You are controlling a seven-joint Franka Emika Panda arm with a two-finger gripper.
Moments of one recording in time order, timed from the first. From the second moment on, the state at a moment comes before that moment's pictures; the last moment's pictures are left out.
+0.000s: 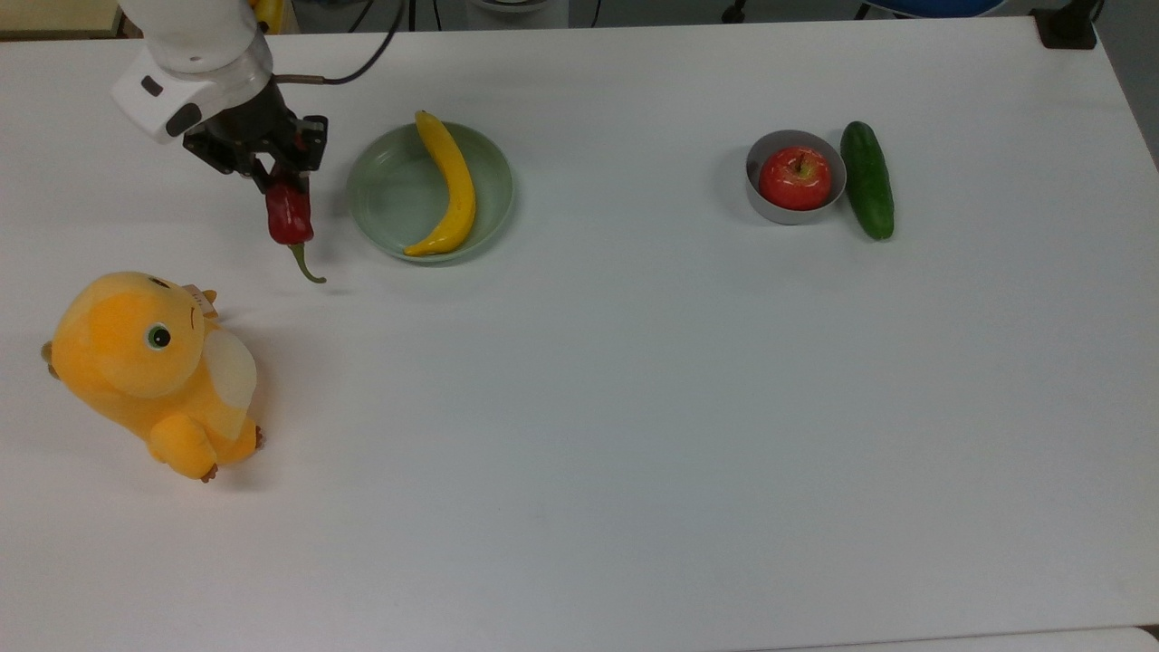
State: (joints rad) arm 0.05 0.25 -0.38 -1.83 0.07 2.05 -0.48
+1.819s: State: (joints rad) arm 0.03 0.21 -0.41 -1.97 0.07 1.98 -0.59
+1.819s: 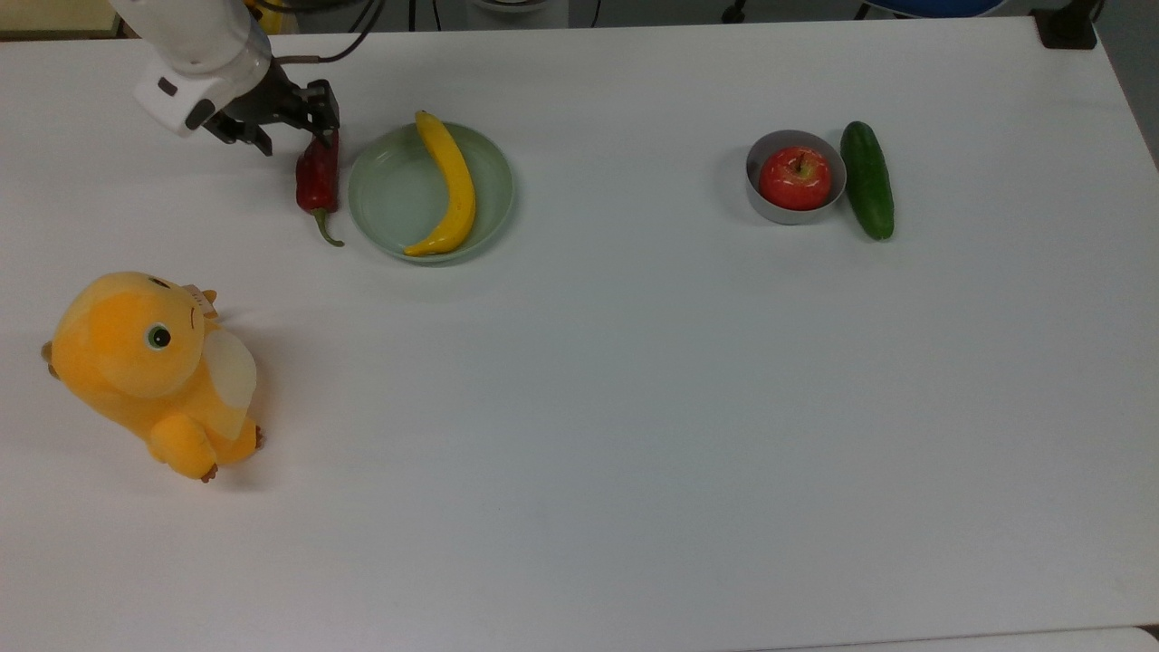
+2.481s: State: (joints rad) arm 0.04 0.05 -0.37 -1.74 0.09 1.87 -0.18
